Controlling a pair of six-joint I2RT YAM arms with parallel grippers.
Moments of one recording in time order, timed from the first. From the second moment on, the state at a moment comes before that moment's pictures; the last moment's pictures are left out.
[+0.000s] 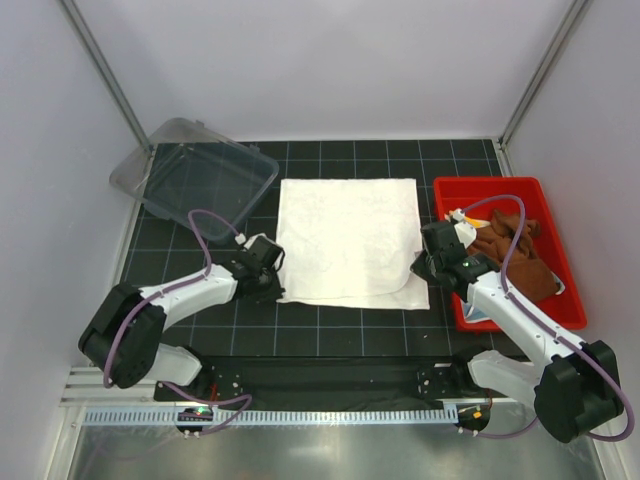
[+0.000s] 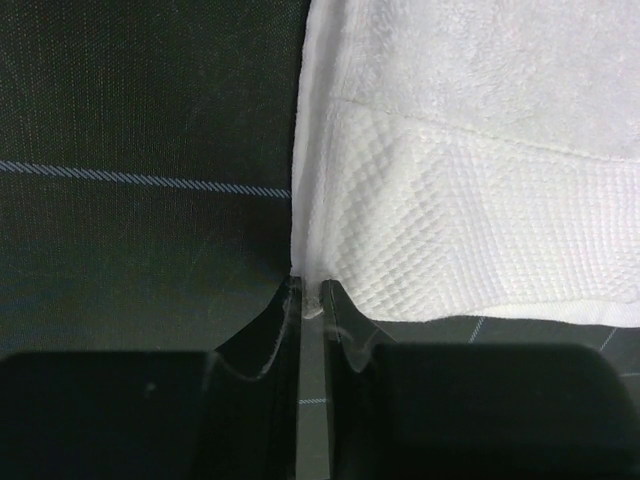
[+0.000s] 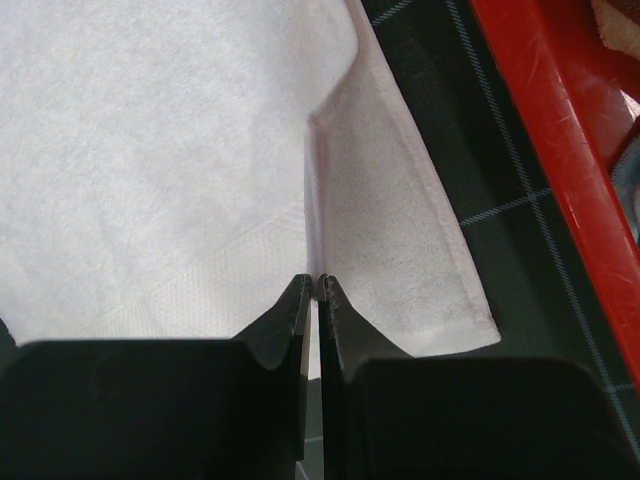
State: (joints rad) left arm -0.63 1.39 0.68 -0.39 -0.11 -0.87; right arm 0.38 1.07 0.68 -0.53 0.26 0.92
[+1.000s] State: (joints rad) left arm -0.63 1.38 0.77 -0.54 -0.16 -0.81; right arm 0.29 1.01 0.68 -0.79 0.16 0.80
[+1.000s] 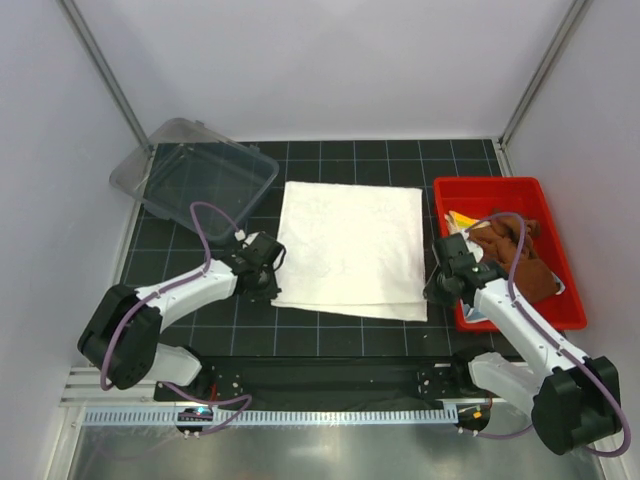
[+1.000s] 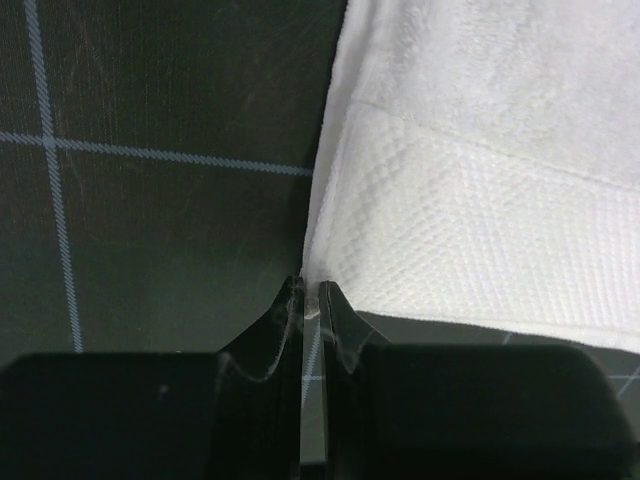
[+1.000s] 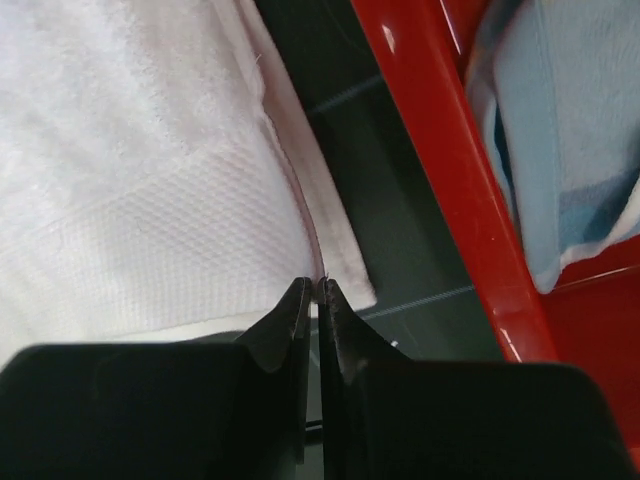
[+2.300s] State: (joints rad) left arm -0.63 1.43 0.74 -0.56 -0.22 -0.75; right arm 0.34 1.09 0.48 -0.70 -0.01 1.01
